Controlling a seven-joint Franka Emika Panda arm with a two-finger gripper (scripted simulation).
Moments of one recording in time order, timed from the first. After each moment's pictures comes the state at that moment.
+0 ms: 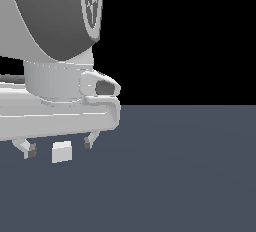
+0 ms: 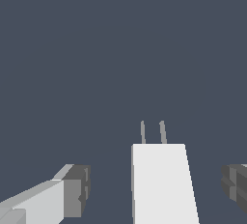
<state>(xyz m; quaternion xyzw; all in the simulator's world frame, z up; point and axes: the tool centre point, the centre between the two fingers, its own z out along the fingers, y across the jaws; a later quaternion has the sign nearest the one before) -0.061 0.123 0.020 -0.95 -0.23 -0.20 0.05</state>
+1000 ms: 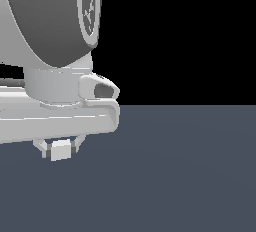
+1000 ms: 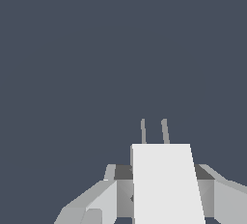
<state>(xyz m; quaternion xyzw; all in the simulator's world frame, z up) -0.059 0.125 0.015 -0.95 -0.23 -0.20 0.05</state>
